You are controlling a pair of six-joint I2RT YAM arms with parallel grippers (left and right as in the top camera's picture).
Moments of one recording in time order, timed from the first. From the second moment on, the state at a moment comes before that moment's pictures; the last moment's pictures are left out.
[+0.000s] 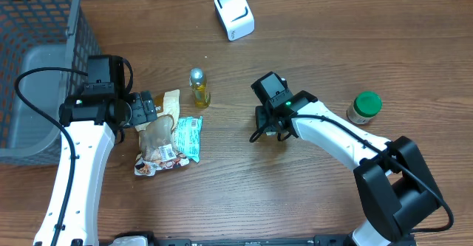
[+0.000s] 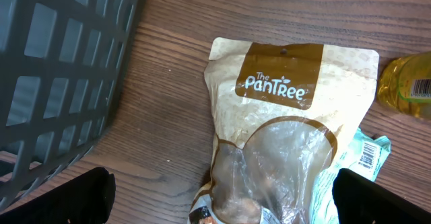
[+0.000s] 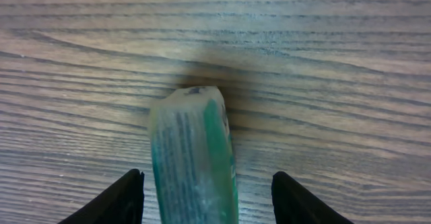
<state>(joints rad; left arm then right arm) 0.04 1.38 1.17 -0.97 -0.17 -0.25 0.58 1.80 1.13 -0.62 0.12 0.48</state>
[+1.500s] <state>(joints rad) 0.04 1.38 1.17 -0.97 -0.17 -0.25 0.58 1.82 1.12 -0.58 0.09 0.48</state>
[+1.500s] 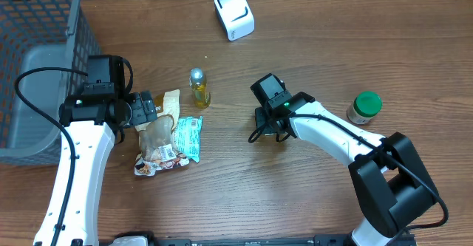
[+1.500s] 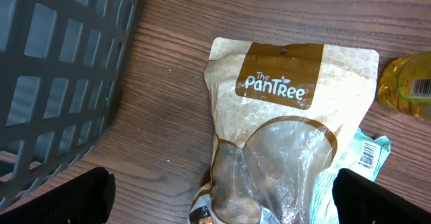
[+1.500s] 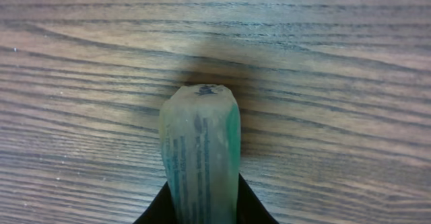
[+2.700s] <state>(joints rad) 0.04 1.38 1.17 -0.97 -0.17 -0.25 0.52 1.82 1.12 -0.52 -0.02 0.54</state>
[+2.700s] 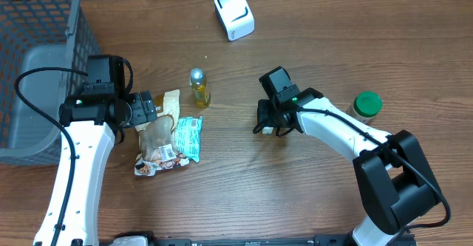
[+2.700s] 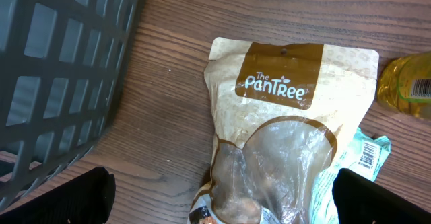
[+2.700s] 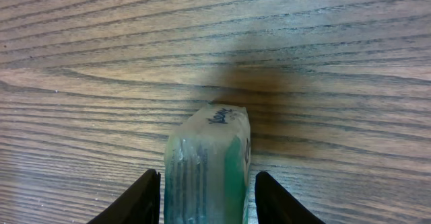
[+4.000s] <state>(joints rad) 0.04 1.38 1.17 -0.97 -0.17 -0.25 0.52 1.83 1.12 -0.52 -0.02 0.51</state>
